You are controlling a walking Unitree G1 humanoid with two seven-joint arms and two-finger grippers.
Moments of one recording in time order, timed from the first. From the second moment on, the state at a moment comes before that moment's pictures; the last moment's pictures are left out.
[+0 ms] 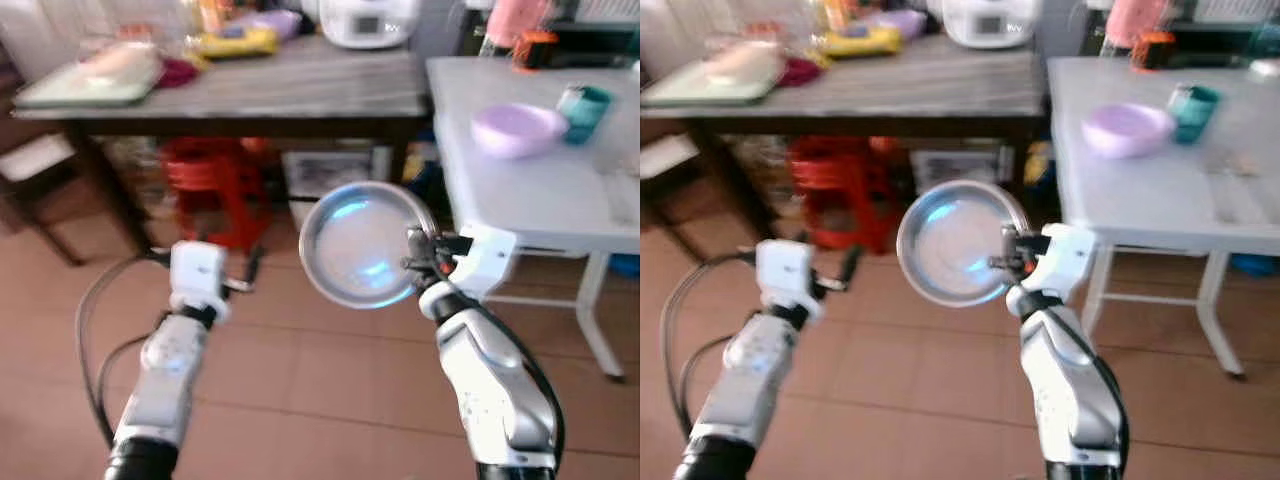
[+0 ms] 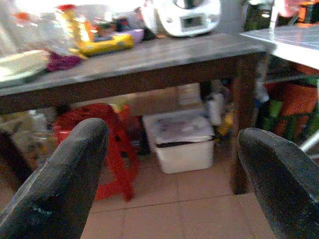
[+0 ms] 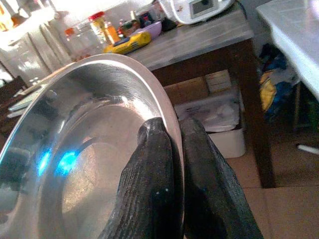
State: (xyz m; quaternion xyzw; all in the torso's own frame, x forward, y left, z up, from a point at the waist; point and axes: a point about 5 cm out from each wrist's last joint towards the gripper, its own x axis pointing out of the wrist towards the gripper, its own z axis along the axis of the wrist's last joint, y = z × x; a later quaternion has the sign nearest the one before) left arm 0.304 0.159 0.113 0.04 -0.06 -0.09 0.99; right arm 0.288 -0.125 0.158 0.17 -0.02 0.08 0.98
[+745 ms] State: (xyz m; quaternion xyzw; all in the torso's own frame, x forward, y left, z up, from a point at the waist) left arm 0.304 0.142 0.123 0.03 -0.08 -0.12 0.99; right arm 0.286 -0.133 0.155 0.16 -0.02 0.06 0.98
